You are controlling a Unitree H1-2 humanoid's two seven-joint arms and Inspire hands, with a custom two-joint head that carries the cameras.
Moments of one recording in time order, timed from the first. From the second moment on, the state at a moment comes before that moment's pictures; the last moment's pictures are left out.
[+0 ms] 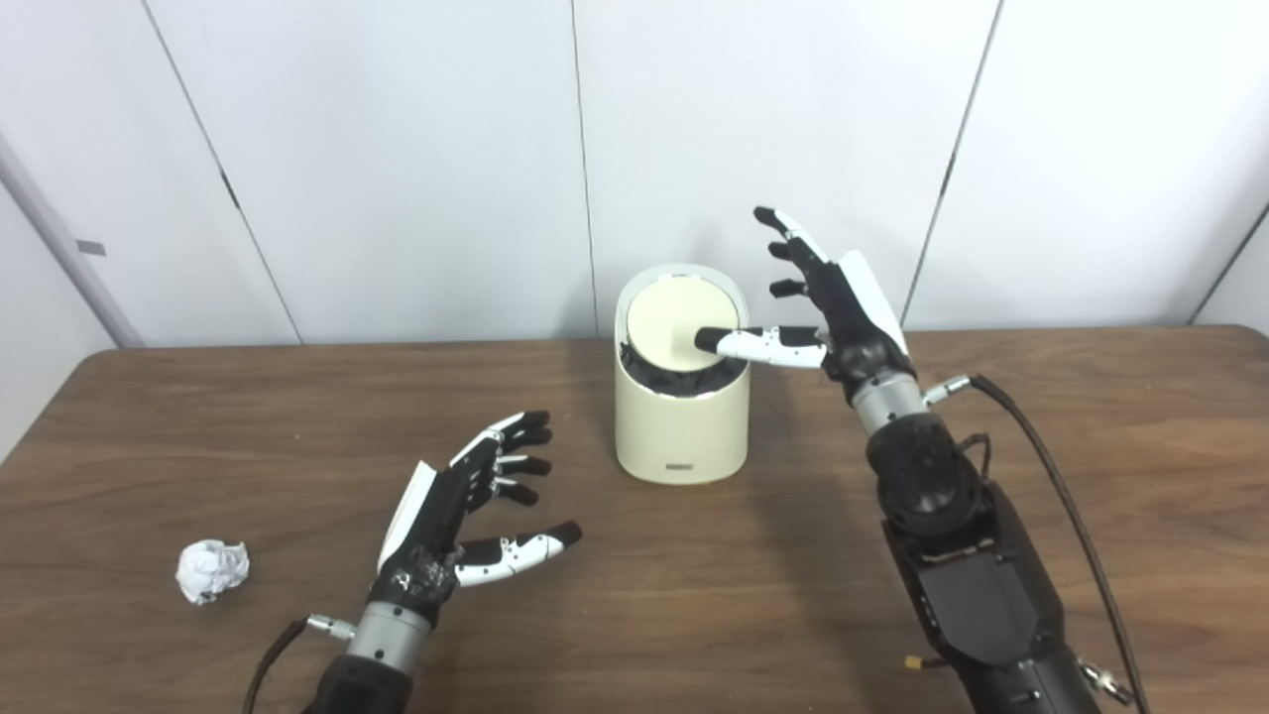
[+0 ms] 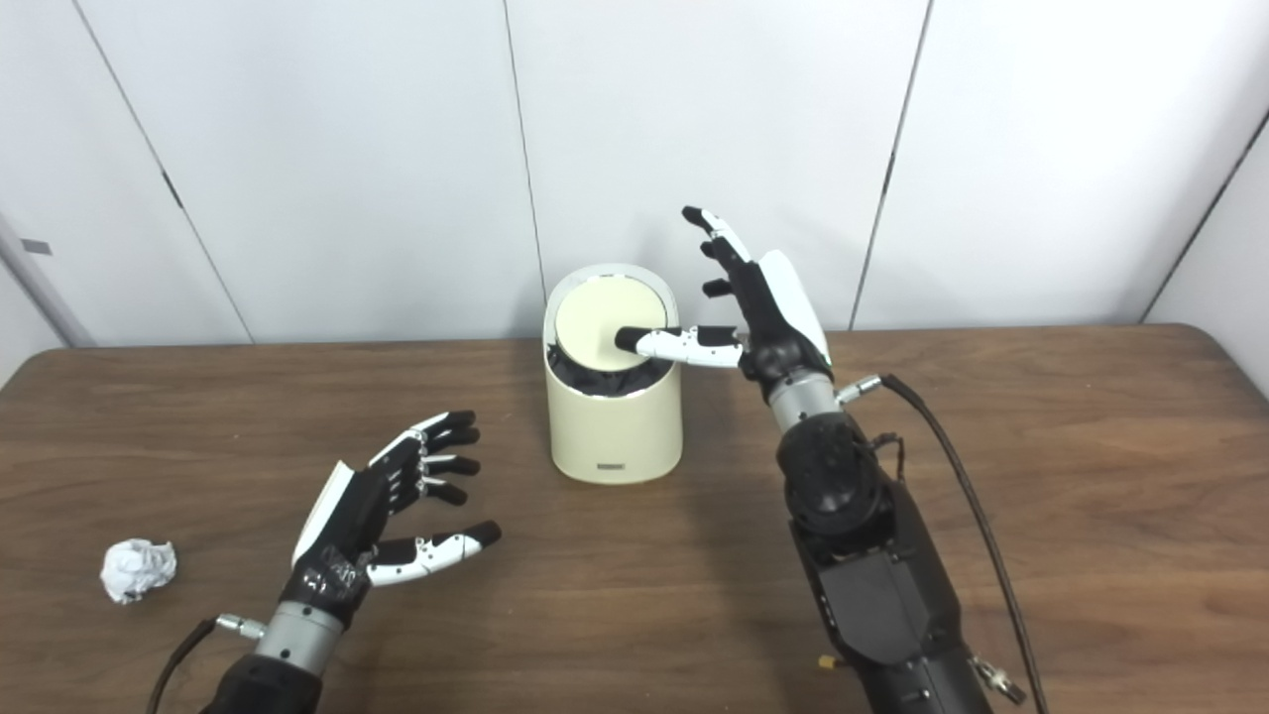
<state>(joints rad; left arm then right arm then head) -0.09 0.16 -0.05 -0.11 0.15 -0.06 -0.10 -0.59 -0.11 0.13 0.13 -0.43 0.20 -0.02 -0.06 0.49</state>
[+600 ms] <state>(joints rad) -0.09 0.15 -0.05 -0.11 0.16 -0.06 -0.09 -0.65 -0.08 0.16 0.21 -0.47 0.23 -0.05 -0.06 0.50</state>
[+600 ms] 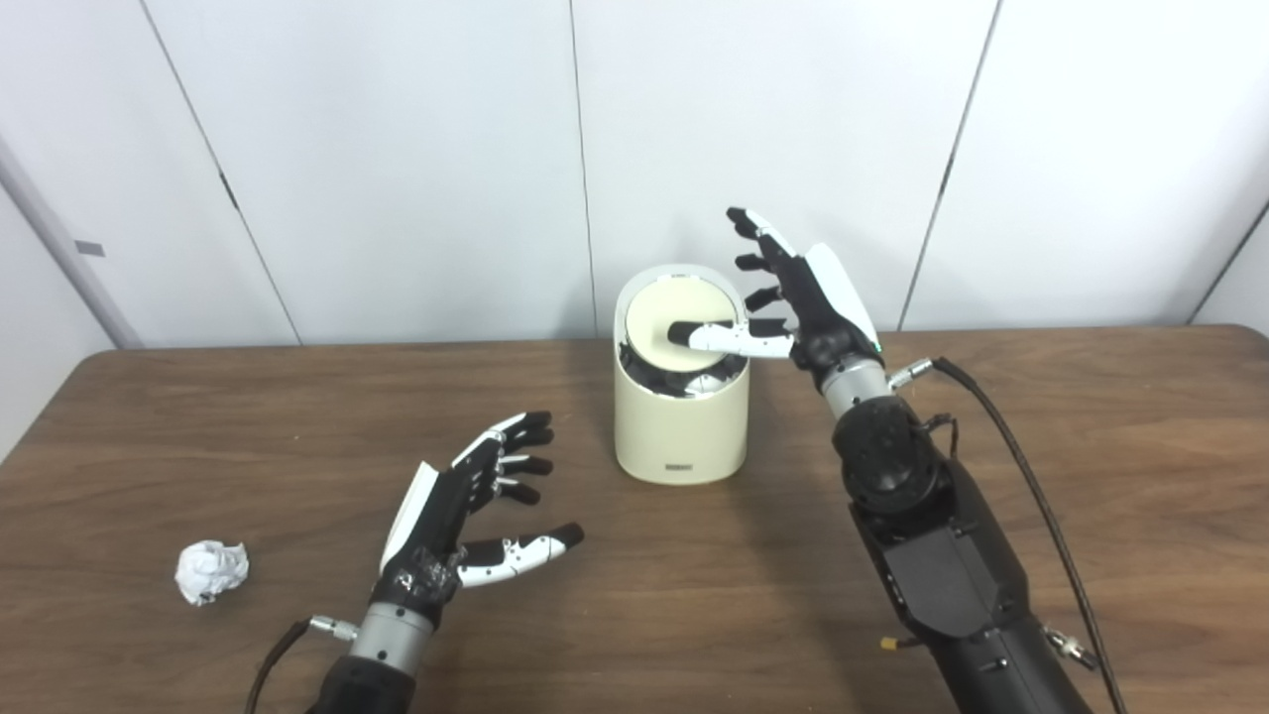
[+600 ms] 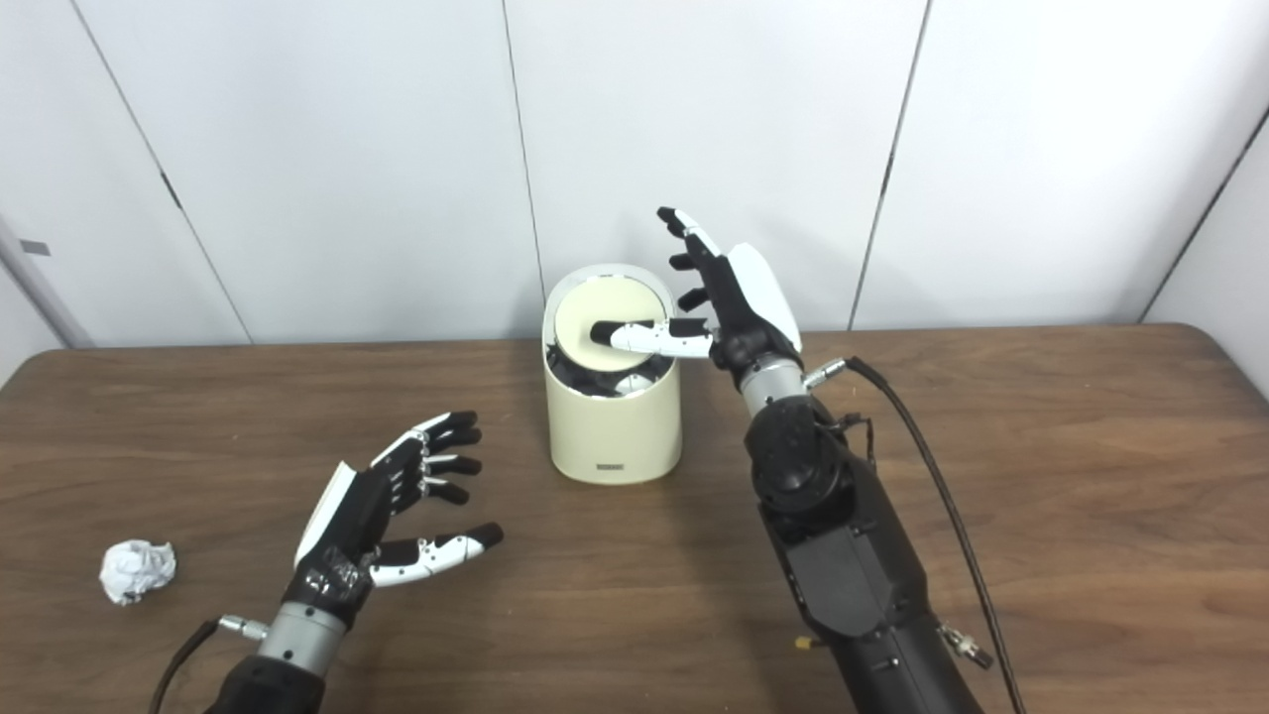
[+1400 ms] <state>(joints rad) -0.08 0.14 -0.05 -0.12 0.16 -0.05 -0.09 -0.67 -0.09 0.18 0.26 -0.49 0.23 -0.06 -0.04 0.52</state>
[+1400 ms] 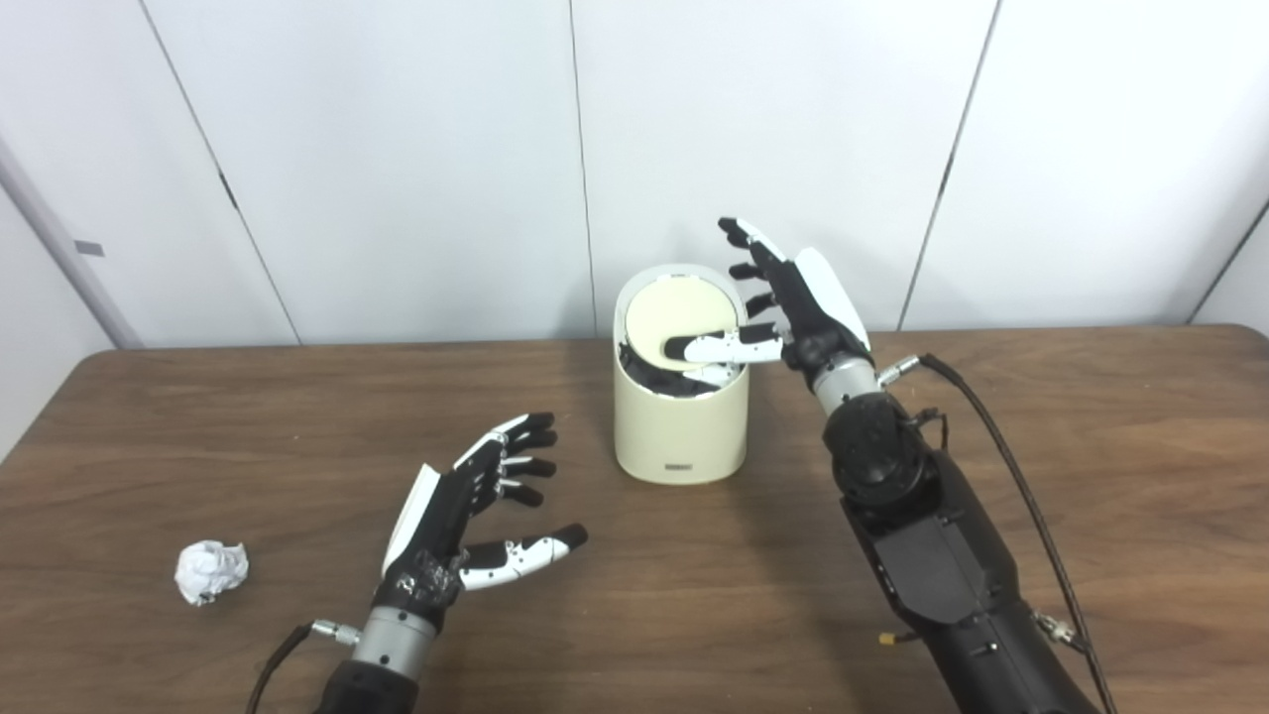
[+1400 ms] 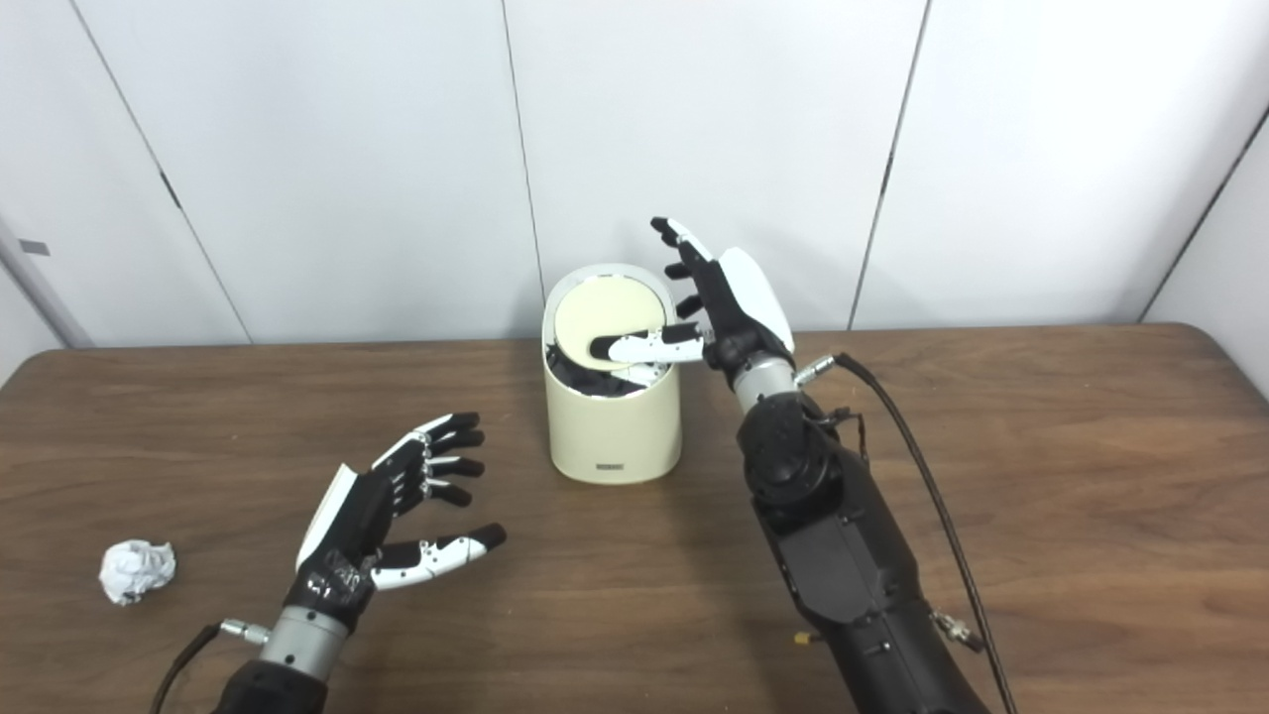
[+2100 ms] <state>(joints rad) -0.05 0.13 -0.05 -0.16 0.16 -0.04 -0.09 -0.68 -0.12 0.25 0.26 -0.54 0.17 -0.12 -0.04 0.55</state>
